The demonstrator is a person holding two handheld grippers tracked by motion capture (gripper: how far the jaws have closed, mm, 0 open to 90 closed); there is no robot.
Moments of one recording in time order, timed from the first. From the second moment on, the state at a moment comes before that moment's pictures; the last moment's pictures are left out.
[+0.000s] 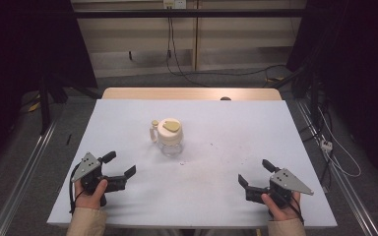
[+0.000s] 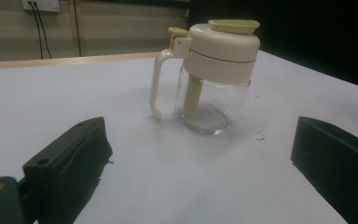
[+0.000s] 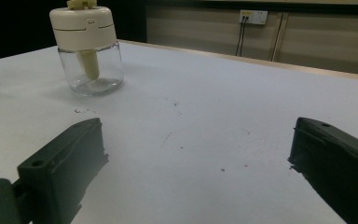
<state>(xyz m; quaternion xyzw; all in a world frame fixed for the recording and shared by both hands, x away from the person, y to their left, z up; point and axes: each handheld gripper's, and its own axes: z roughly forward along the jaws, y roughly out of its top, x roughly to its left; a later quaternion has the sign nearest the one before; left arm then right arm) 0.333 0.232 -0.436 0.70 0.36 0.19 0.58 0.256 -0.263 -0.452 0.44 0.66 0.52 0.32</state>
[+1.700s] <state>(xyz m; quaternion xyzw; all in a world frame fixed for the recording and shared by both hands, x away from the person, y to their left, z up) 0.364 0.159 -0.434 0.72 0.36 0.19 0.56 0.257 -0.259 -0.450 0.43 0.66 0.52 0.33</state>
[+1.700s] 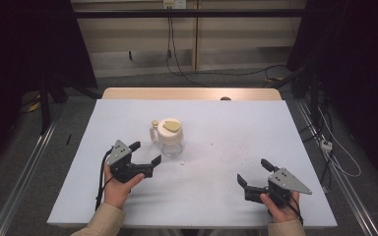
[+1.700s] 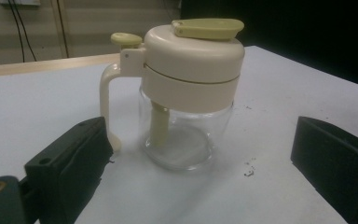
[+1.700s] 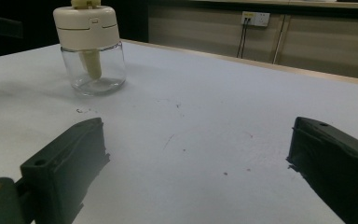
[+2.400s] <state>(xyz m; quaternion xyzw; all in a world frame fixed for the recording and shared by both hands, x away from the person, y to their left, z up) 0.381 0.141 -0.440 0.71 0.37 0.20 0.56 0.261 -0.256 -0.450 0.42 0.67 0.52 0.33</state>
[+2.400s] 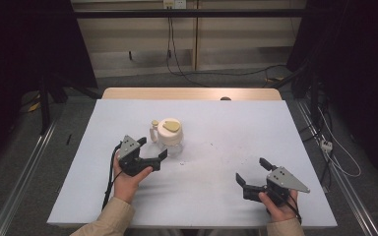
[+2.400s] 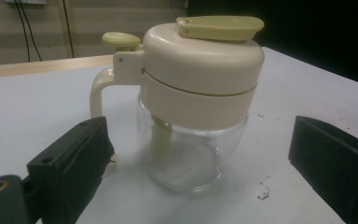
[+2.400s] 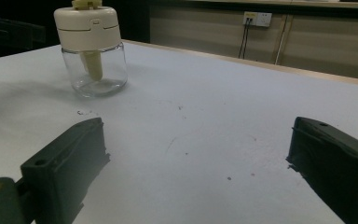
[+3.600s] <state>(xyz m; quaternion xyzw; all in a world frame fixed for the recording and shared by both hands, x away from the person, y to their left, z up) 0.411 0.105 -0.449 0.72 0.38 0.20 0.55 0.262 -0.257 -0.450 0.43 0.66 0.52 0.32</state>
